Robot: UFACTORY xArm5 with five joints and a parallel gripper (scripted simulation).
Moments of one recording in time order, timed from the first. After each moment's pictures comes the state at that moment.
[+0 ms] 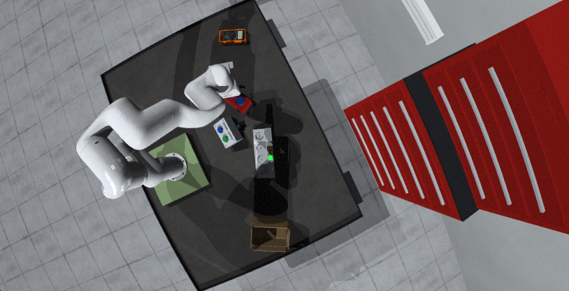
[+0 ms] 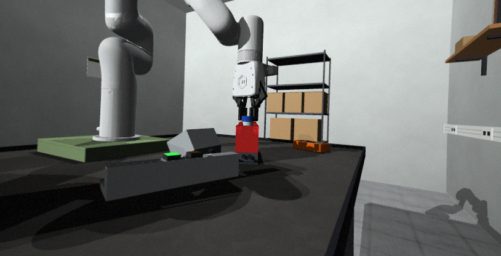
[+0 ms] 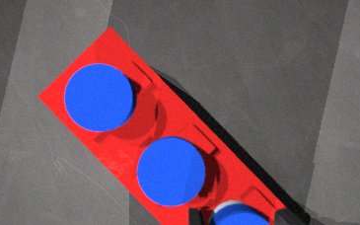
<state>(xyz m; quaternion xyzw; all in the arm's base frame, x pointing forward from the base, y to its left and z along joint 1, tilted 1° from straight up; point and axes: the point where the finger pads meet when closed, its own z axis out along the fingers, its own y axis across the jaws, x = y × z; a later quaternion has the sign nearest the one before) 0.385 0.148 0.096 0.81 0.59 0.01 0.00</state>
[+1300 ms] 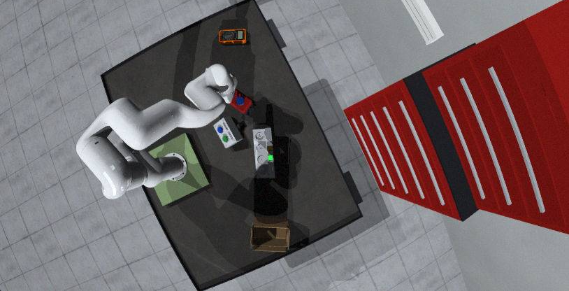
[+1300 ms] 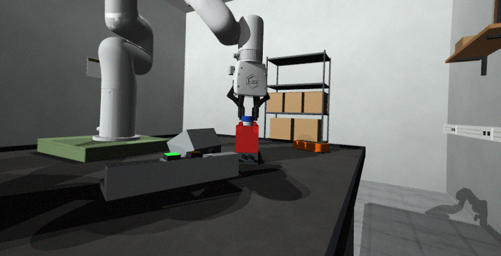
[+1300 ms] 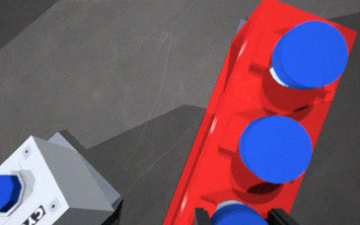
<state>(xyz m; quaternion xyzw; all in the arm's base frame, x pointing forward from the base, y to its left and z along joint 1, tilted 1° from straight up) 0.385 0.148 0.098 0.37 0.93 0.00 0.00</state>
